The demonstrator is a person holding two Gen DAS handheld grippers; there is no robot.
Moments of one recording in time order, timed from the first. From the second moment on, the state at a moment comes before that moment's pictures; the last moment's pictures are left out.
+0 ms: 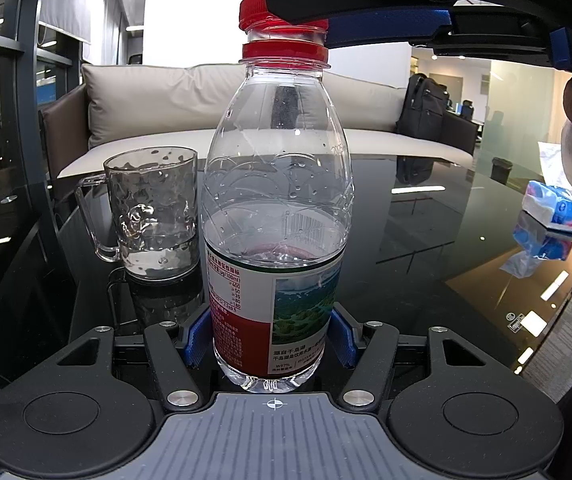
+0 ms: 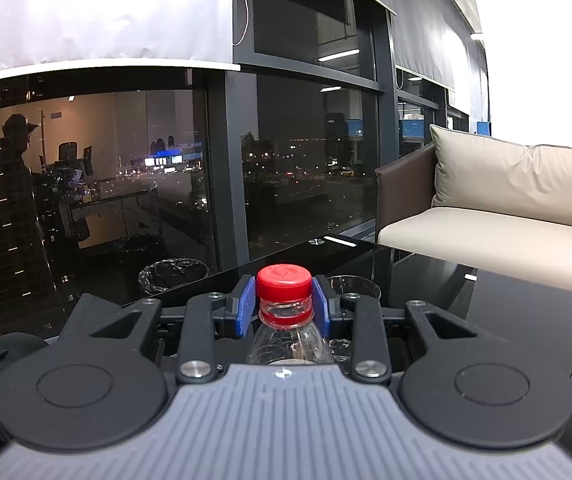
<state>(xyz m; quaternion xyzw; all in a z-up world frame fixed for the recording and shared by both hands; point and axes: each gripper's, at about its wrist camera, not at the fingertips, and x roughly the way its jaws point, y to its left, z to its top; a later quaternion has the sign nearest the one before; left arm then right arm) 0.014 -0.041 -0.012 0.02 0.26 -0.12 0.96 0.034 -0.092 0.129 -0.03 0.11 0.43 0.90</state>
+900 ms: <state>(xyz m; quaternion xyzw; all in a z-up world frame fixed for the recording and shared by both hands) 0.014 -0.039 -0.012 0.02 0.26 -0.12 0.96 0.029 -0.102 0.136 -0.01 0.08 0.41 0.91</state>
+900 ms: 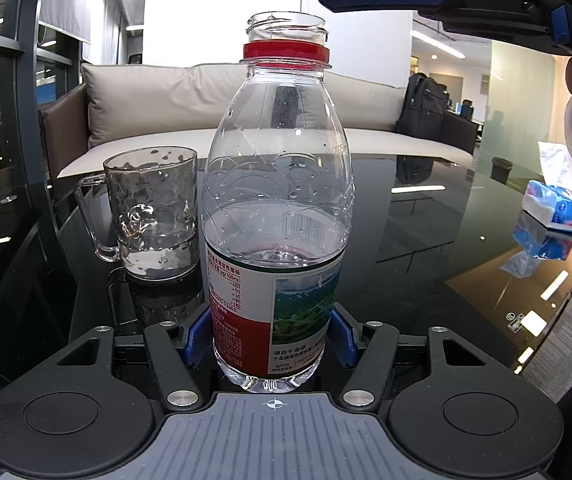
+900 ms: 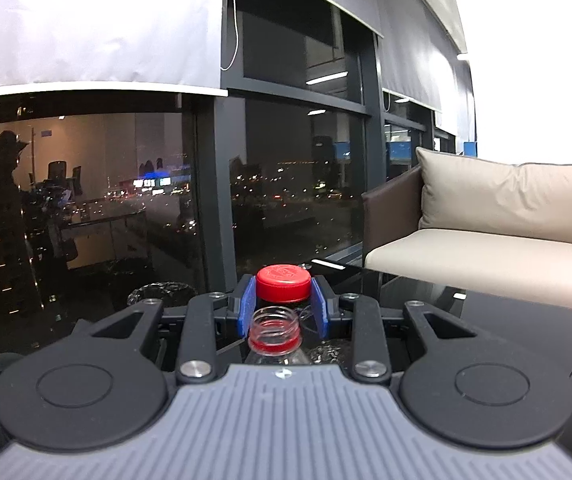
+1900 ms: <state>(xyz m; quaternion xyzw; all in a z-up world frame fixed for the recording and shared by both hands) 0.013 -0.042 -0.012 0.02 0.26 -0.12 0.96 0.032 -0.120 0.078 0.03 0.11 0.26 0.96</state>
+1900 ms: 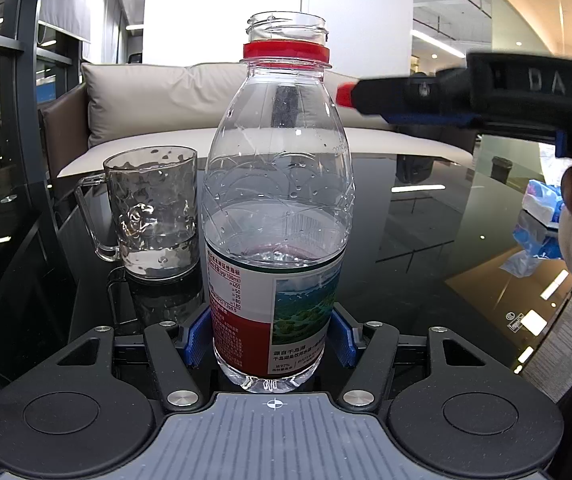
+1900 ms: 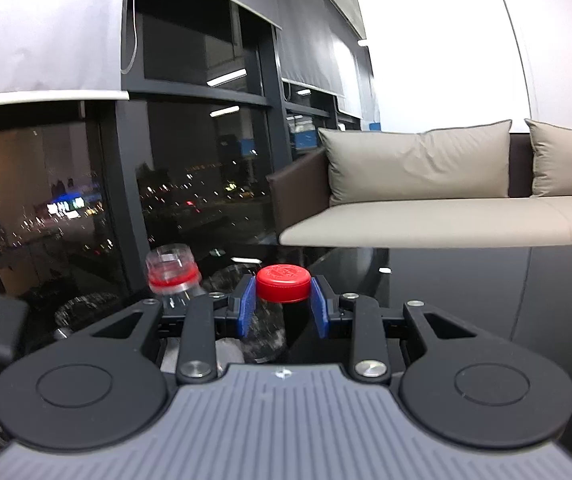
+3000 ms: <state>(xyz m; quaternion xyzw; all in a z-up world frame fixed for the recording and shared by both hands) 0.012 -0.041 -0.011 0.02 0.26 -0.12 0.96 0.055 -0.112 0.033 0.01 0.23 0.19 0.95</state>
